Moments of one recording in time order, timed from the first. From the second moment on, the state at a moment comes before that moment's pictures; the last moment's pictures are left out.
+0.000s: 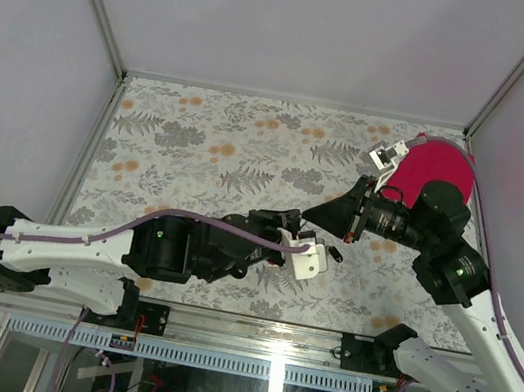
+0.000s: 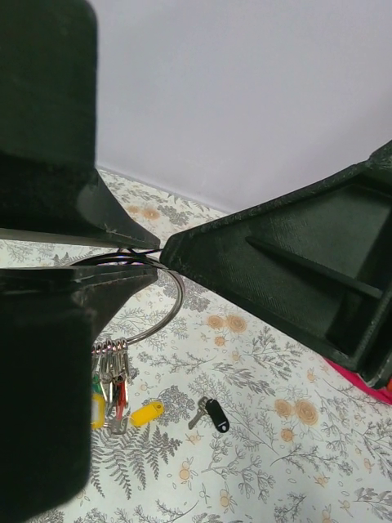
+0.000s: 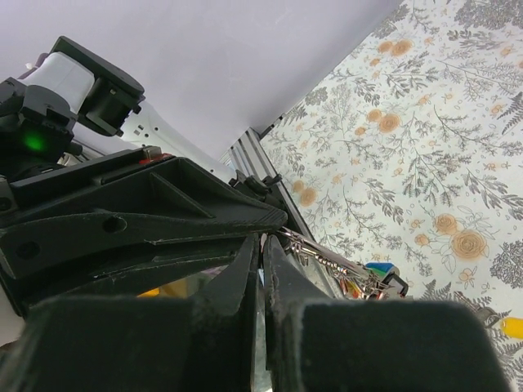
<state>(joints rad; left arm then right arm) -1.44 1.20 1.33 -0.41 -0.55 0.59 0.60 0.87 1.11 -0.38 -0.66 0.61</state>
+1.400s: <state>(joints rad) -1.42 1.22 1.29 -0.36 -0.59 0.61 0.57 1.08 1.12 -0.85 -0.04 0.37</state>
